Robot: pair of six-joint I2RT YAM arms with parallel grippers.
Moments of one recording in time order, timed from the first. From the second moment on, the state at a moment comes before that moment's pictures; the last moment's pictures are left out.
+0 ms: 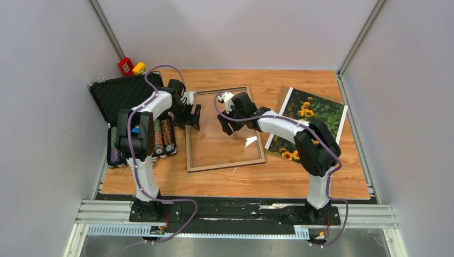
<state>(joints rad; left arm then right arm) -0.16 1.98 1.46 -0.81 0.34 0.04 0.68 1.93 1.34 -0.20 -0.17 -0.06</state>
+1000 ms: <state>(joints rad) -0.16 2.00 1.45 -0.79 0.33 0.04 0.39 1.90 1.25 -0.21 -0.19 0.04</state>
